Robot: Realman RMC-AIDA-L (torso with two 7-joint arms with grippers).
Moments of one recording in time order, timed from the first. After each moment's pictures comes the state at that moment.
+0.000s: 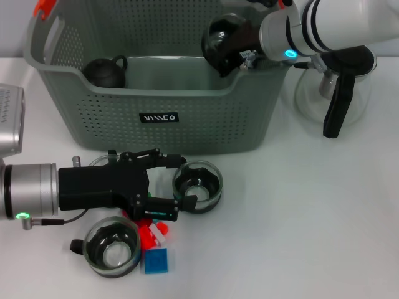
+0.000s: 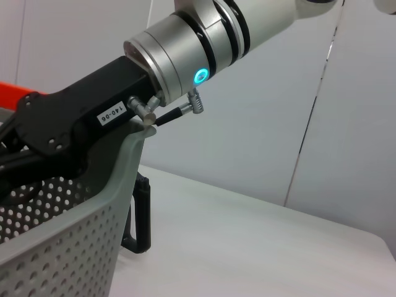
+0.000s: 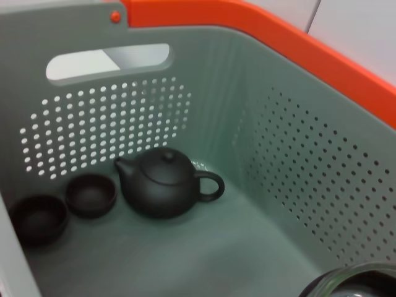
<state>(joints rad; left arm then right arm) -0.54 -2.12 0.50 0.59 2.17 1.71 -1.20 1.03 2.09 -1.39 -0.68 -2.30 -0.73 2.16</state>
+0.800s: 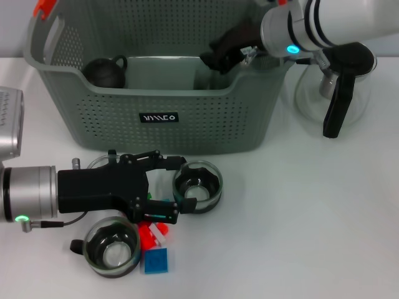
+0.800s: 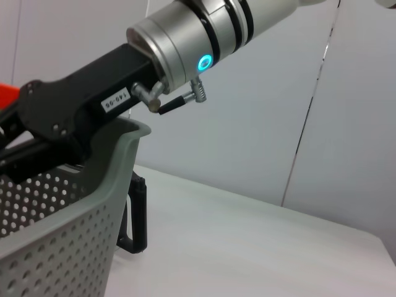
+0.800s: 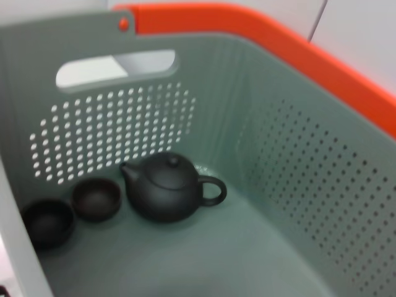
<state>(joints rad) -0.54 -2.12 0.50 0.59 2.17 1.72 -1.19 1.00 2.10 -1.39 -0.78 -2.35 -0.79 2.21</state>
